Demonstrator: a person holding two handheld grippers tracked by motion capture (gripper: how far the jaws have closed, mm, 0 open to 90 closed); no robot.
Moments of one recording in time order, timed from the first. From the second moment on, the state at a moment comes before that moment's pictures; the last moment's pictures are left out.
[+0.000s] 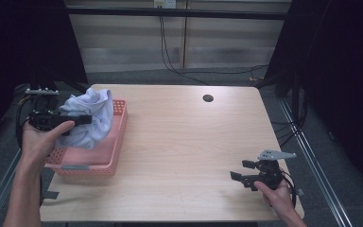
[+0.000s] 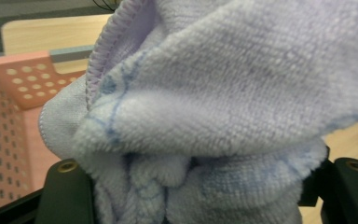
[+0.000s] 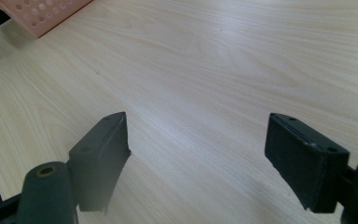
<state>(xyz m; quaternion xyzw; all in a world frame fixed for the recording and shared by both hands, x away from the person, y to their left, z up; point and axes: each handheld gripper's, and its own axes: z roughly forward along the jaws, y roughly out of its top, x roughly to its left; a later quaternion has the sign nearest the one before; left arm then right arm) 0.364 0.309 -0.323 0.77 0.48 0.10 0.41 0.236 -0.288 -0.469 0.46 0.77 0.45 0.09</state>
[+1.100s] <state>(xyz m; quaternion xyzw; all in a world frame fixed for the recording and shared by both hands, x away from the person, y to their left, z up) 0.372 0.190 -0.305 0.81 0.39 0.08 0.43 0.235 -0.289 -0.468 0.45 0.77 0.45 0.09</state>
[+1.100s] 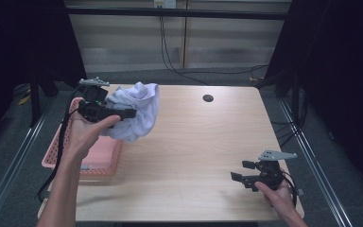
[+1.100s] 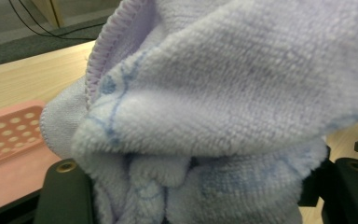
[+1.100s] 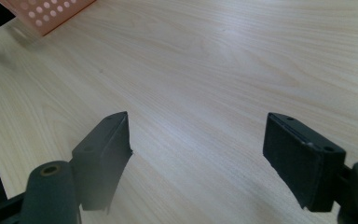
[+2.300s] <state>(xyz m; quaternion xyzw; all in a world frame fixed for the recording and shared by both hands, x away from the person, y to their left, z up) 0.347 0.057 -0.461 0.90 0.28 0.00 0.35 0.233 -0.284 -0.470 0.44 0.78 0.44 0.09</state>
